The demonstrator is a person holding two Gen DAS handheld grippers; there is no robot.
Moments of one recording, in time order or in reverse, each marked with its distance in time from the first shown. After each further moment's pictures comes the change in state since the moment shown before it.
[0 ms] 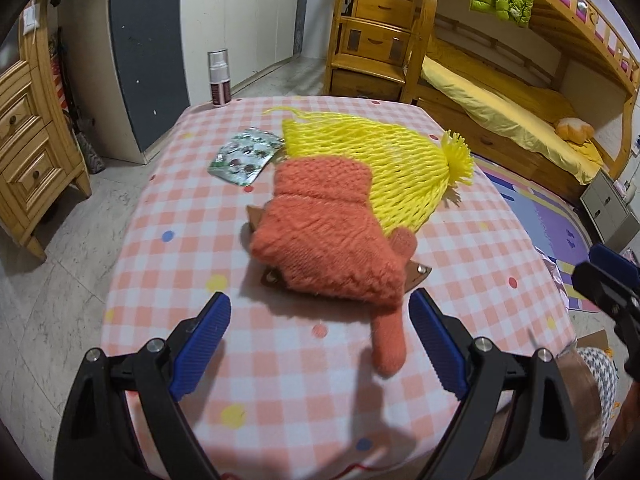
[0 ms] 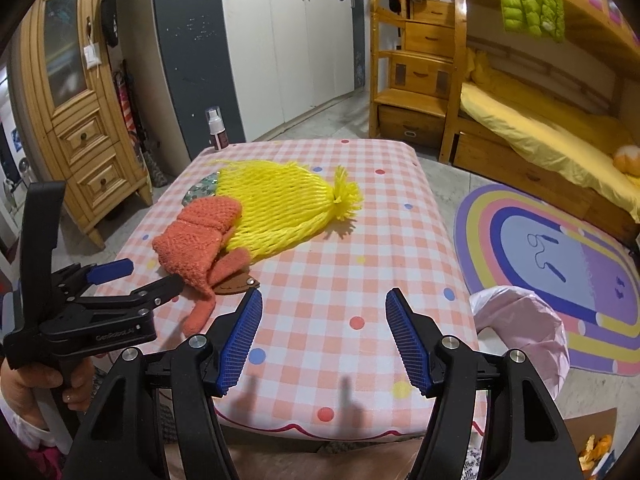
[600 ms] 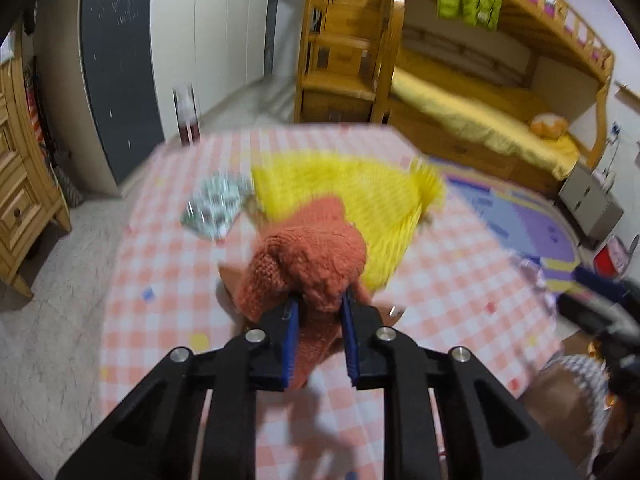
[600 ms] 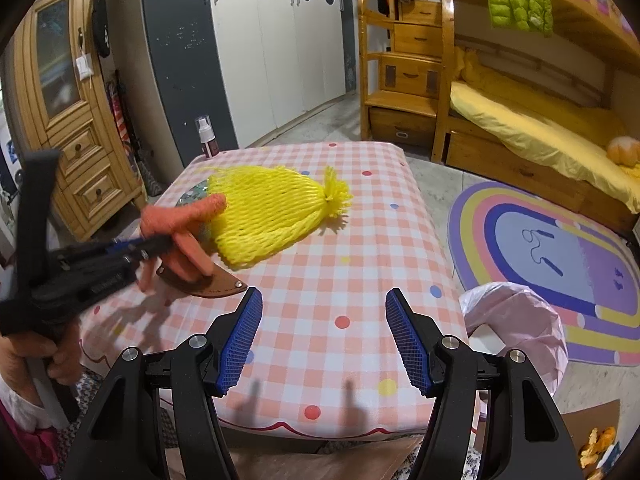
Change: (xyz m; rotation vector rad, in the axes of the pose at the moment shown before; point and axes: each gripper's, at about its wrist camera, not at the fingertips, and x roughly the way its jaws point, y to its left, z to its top) left arm -0.023 -0.002 0.027 0.065 -0.101 -0.083; right arm -0.007 -0.007 -0.003 0.029 -0.021 -0.008
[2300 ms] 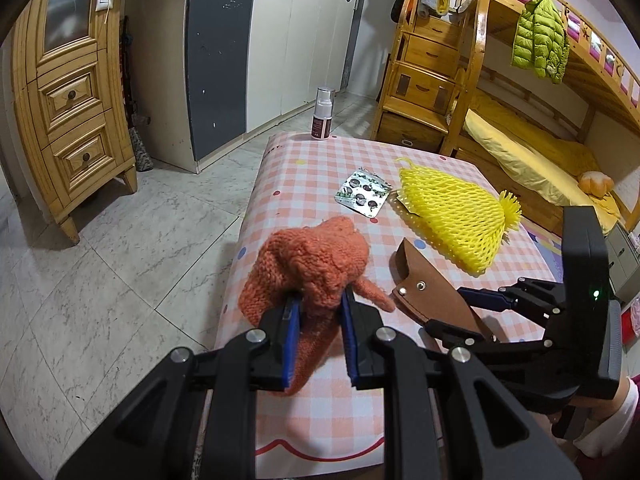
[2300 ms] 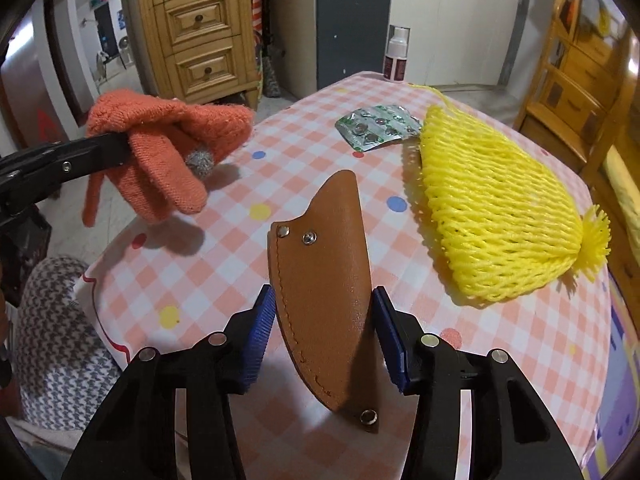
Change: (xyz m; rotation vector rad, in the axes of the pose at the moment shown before) left arm -0.059 0.098 -0.049 -0.196 -0.037 0.171; right arm 0.110 0.150 -0.007 -0.457 0.202 0.279
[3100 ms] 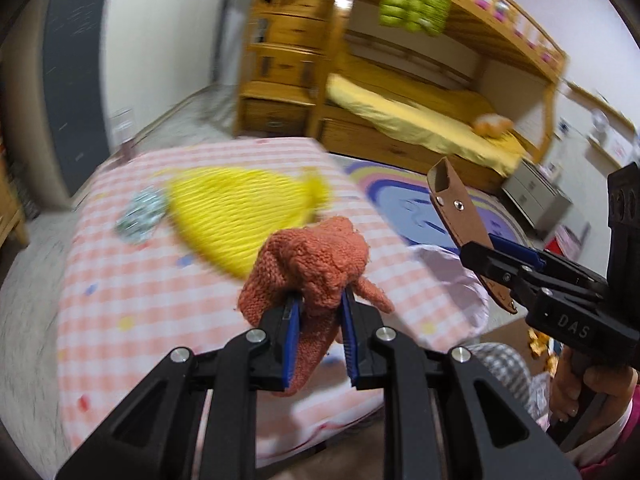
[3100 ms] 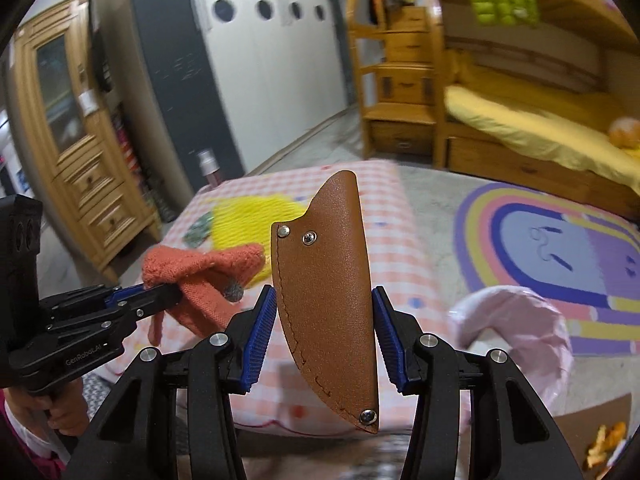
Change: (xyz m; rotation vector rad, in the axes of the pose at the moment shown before) left arm 0.004 -0.181 0.007 0.265 0.064 -0.379; right arm -0.184 -0.133 -0.100 0.544 -0.286 -0.249
